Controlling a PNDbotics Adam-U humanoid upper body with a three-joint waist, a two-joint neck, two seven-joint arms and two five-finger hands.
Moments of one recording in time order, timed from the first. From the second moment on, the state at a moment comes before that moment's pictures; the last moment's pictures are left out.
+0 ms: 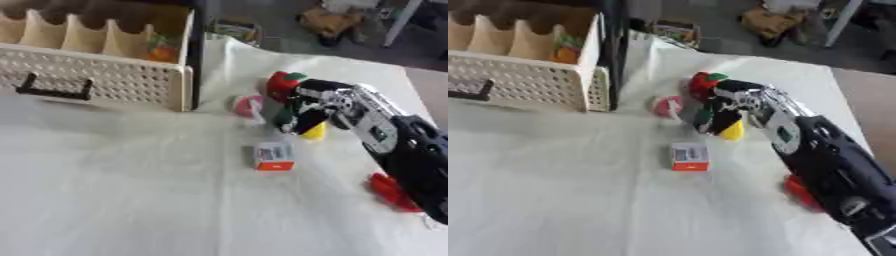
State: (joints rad) left arm -0.52 0.68 -0.02 -1.99 0.12 0.14 0.29; right arm -0.90 -0.57 0.34 -1.15 0.68 0.16 0.57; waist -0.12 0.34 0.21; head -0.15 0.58
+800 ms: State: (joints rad) left arm -0.51 0.68 -0.02 -1.99 0.12 0.14 0.29; right arm -0.90 -0.62 0.33 -1.27 0.58 0.20 0.57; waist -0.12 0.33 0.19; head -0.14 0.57
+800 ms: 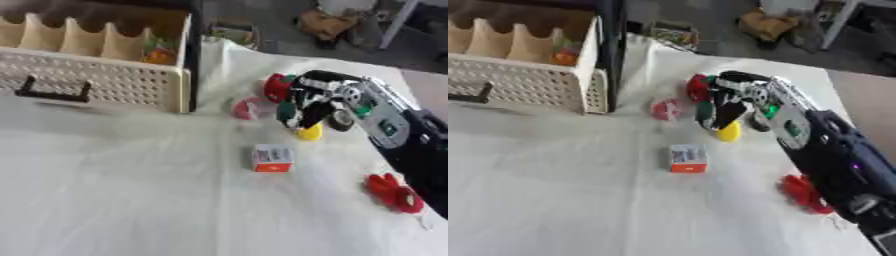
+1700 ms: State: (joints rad) left arm -0.50 0.68 -0.03 -1.99 0.13 0.15 0.28; right arm -1.04 -0.70 0.27 -1.60 0.36 0.31 0.54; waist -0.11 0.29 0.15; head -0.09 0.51
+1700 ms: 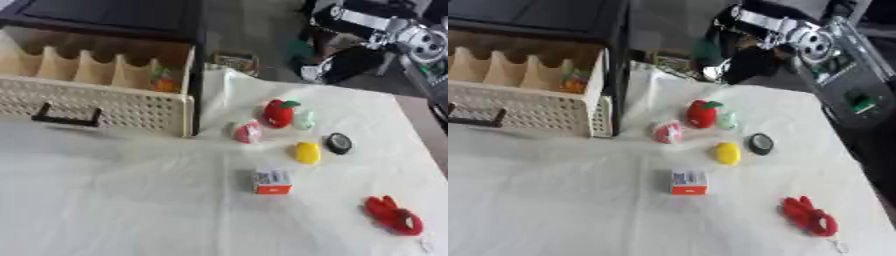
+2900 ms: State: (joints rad) left arm -0.54 0.64 -0.07 -1.99 0.13 0.17 0.22; right arm -1.23 -0.48 0.28 -1.51 0.35 0.35 0.52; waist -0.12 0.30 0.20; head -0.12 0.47
